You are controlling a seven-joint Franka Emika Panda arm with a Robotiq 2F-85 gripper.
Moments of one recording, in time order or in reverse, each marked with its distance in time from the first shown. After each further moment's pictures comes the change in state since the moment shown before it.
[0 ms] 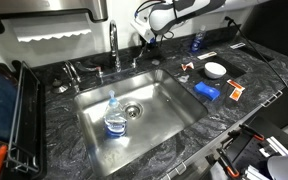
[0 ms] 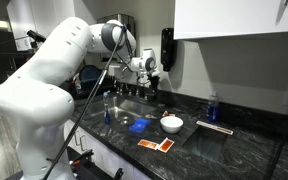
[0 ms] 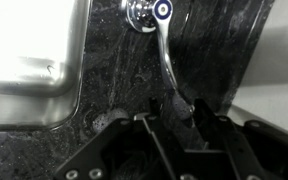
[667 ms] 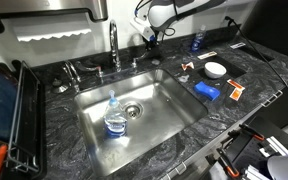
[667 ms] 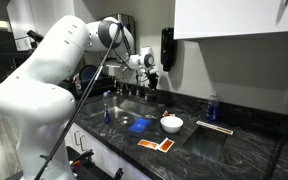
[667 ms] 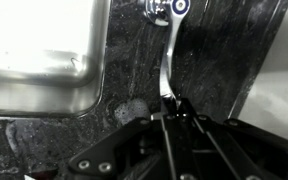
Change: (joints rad) arm 0.055 -0.025 -0.056 0.012 -0.035 -0.131 0.077
